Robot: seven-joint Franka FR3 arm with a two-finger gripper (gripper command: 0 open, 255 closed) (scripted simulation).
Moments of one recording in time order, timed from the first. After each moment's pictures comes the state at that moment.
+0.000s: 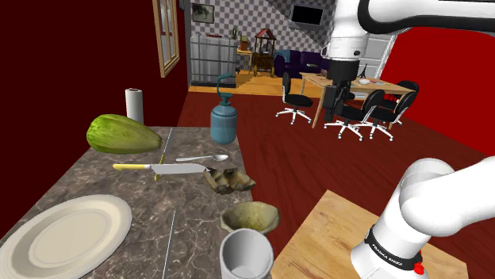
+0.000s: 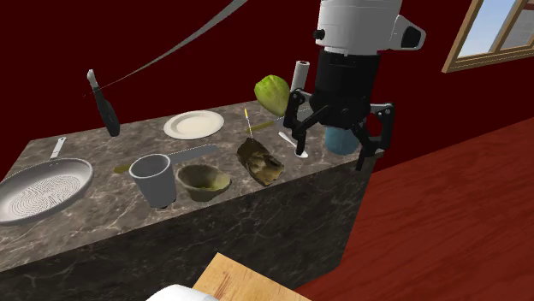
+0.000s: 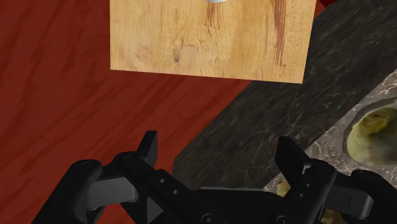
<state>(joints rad) -0.02 -0.78 -0.01 -2.33 -0.02 1.44 -0.04</state>
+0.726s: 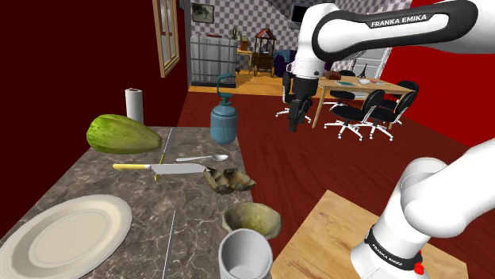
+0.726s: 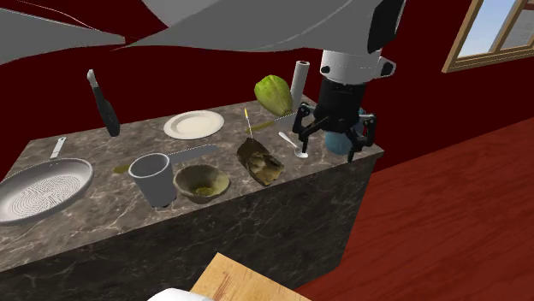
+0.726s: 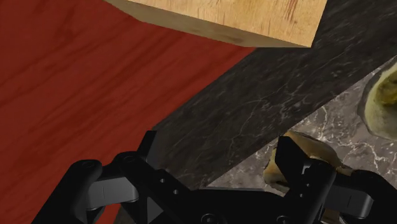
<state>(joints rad) 0.04 -0.54 -0.04 -2.35 0.01 1.76 -0.17</state>
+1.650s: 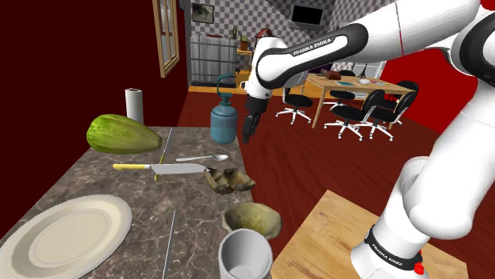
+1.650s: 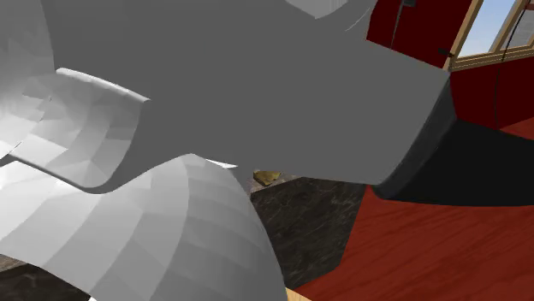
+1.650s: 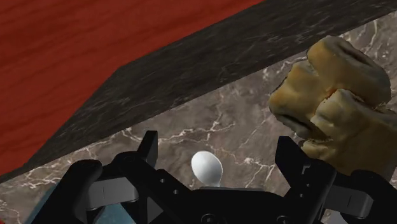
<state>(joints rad) 0.14 -0.10 -0.05 -2.18 0.14 2.12 -0.40</state>
